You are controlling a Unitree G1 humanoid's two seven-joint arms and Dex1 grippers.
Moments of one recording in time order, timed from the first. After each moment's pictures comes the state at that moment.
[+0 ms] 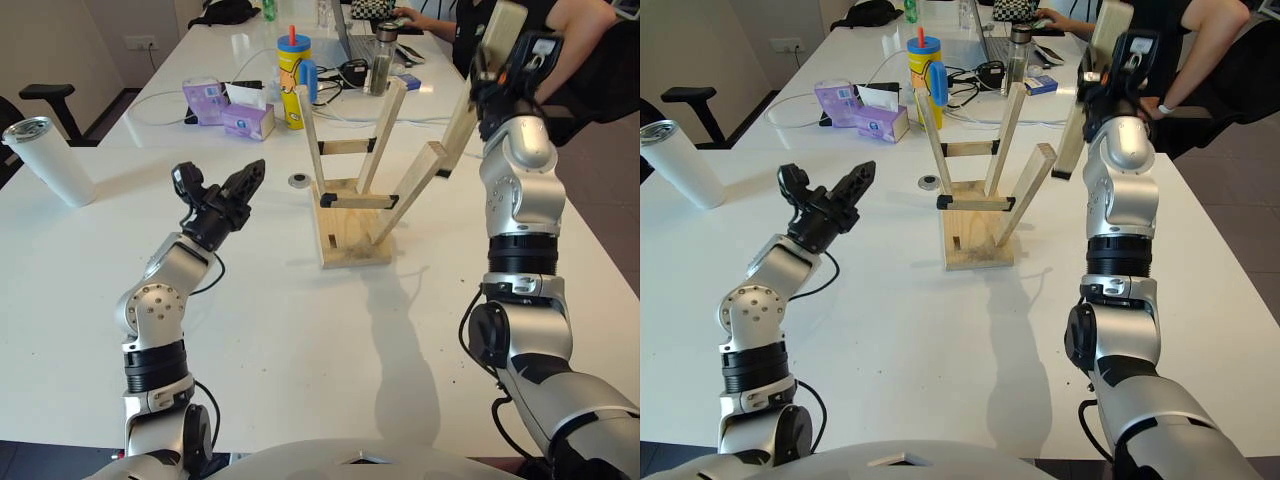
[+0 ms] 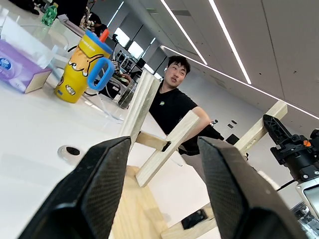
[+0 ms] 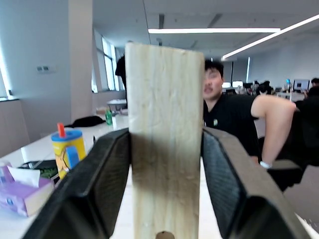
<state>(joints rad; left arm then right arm) -0.36 0.15 0.29 -0.21 -0.96 0.68 -0.18 -0.92 -0.30 -0.24 0.35 0.17 0.19 0.04</state>
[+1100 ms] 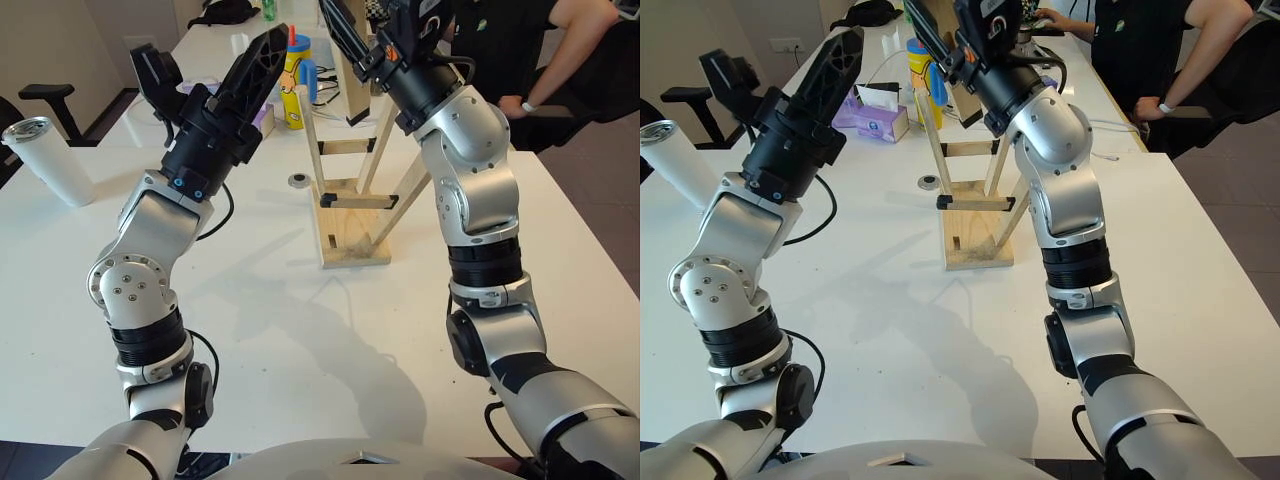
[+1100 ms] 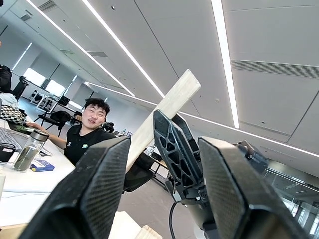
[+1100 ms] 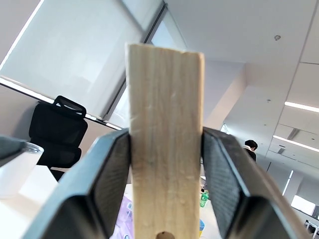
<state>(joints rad) -0.56 0.18 0.25 -0.43 -1.27 0.66 -0.04 -0.90 -0.21 0.07 0.03 0.14 0.07 0.42</state>
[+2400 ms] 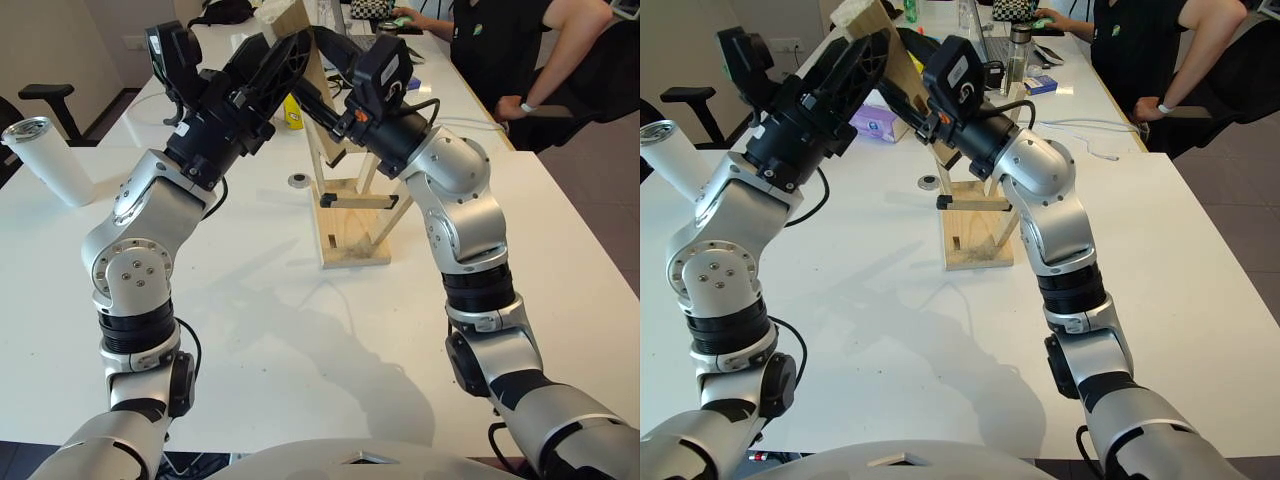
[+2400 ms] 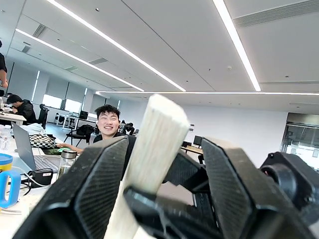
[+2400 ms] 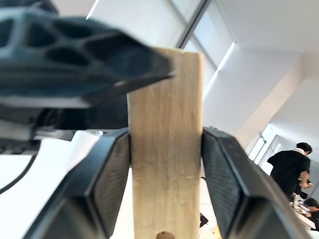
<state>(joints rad) -0.62 0.29 0.15 -0.43 -1.00 0.62 -0.16 -0.78 -0.20 0.15 -0.09 0.17 0.13 0.57</state>
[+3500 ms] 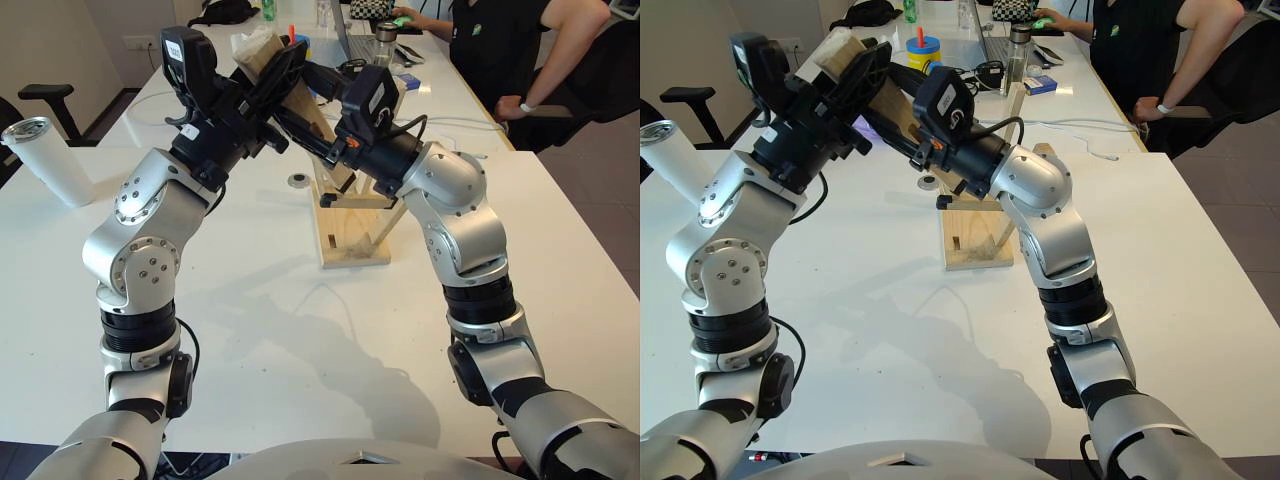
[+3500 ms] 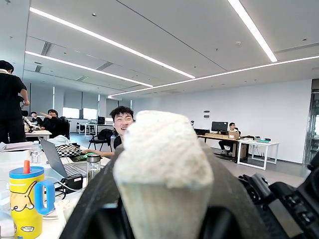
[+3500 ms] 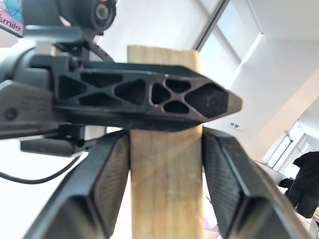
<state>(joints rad) -0.62 0.30 0.12 -0.42 -0.77 0.59 -0.26 -0.74 -0.21 0.17 -0.16 0.19 0.20 0.63</state>
